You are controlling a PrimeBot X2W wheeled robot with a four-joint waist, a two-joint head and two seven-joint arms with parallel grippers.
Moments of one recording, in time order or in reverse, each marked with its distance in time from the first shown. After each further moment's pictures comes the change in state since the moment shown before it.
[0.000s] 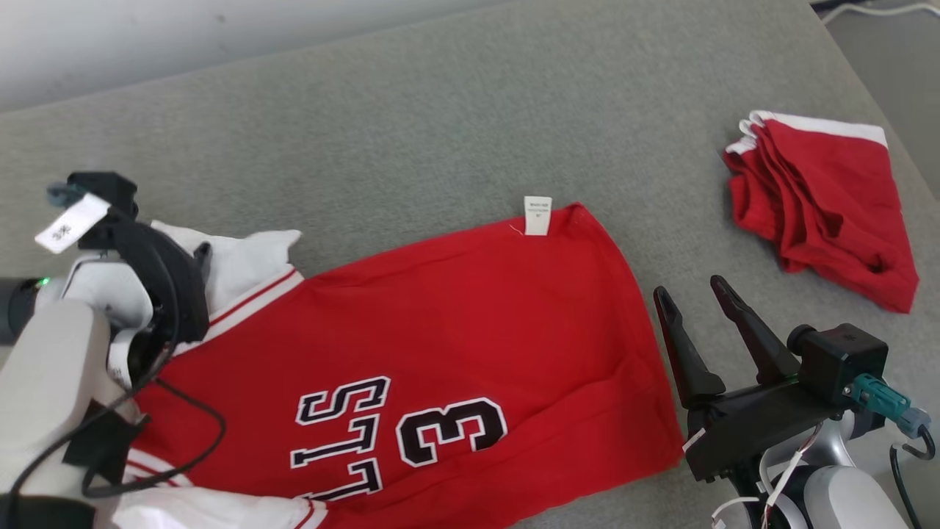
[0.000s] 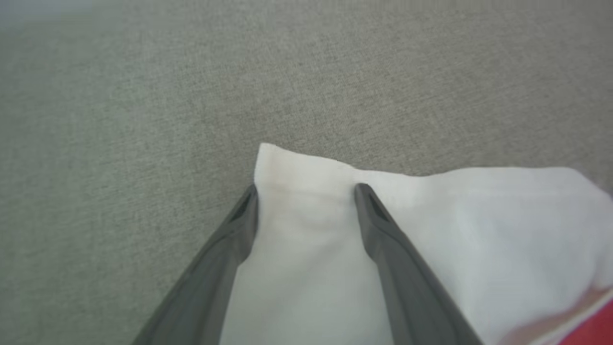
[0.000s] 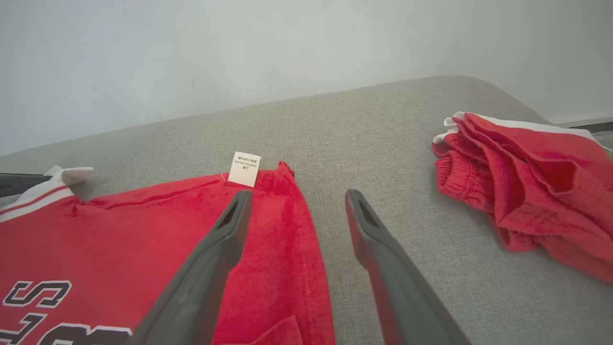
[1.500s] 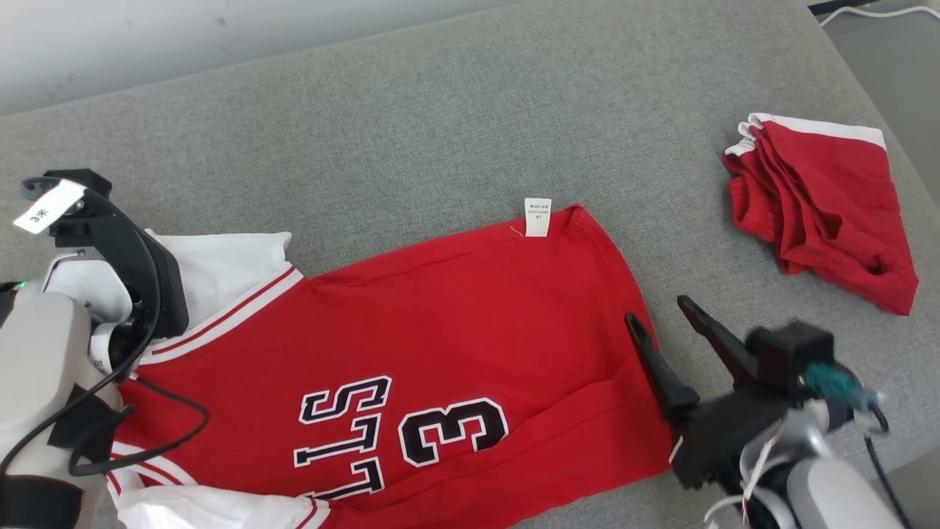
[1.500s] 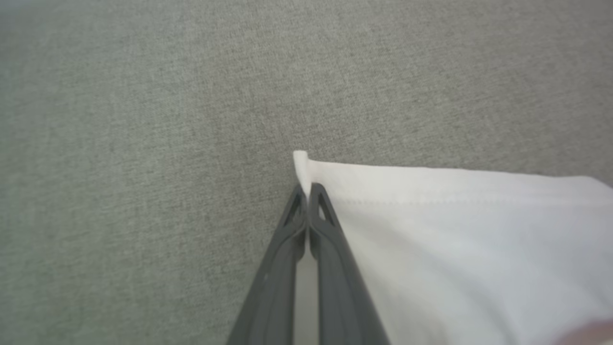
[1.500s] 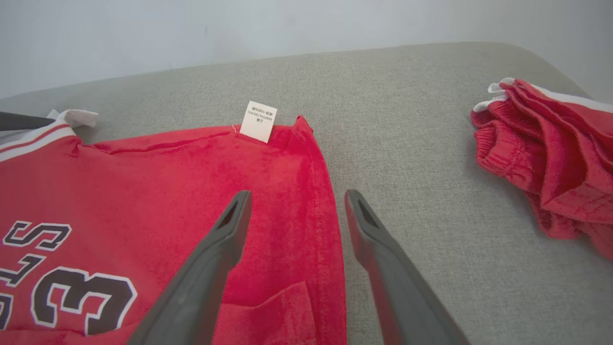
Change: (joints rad) left arm -0.079 -0.002 0.005 0.168 0.001 -0.004 -0.022; right arm -0.023 -0.030 0.056 0.082 -0.008 0.039 0.036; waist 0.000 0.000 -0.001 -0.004
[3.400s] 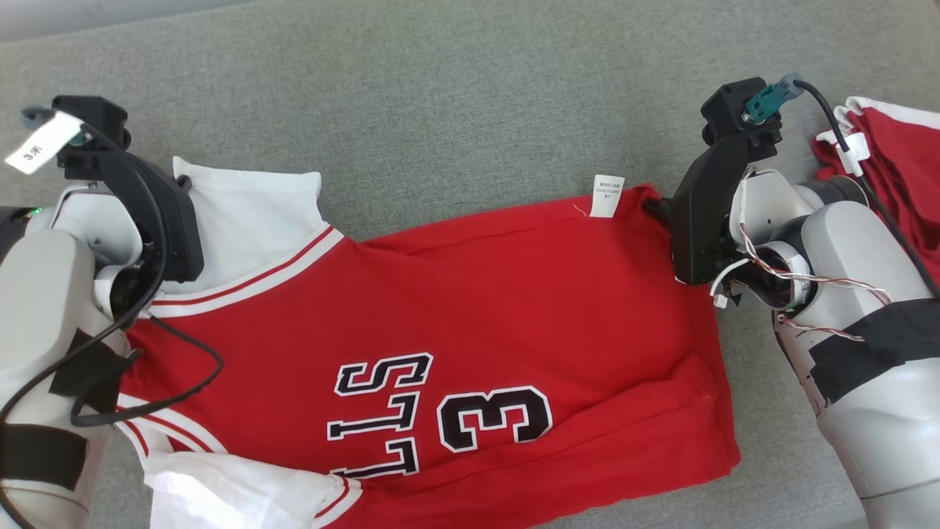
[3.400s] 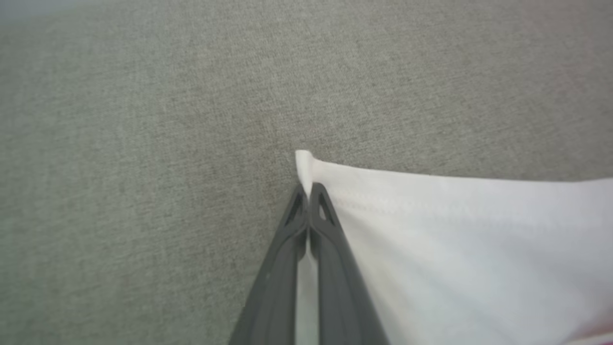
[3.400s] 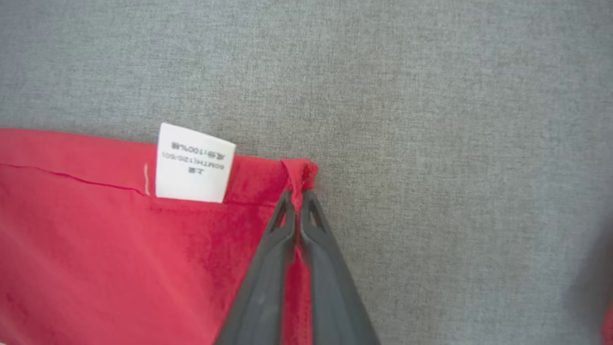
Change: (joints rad) left arm -0.118 -0.020 -0.035 0.009 -0.022 -0.077 -0.019; right arm -0.671 -0.035 0.087 0.500 0.160 0.036 0.692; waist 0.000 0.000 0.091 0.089
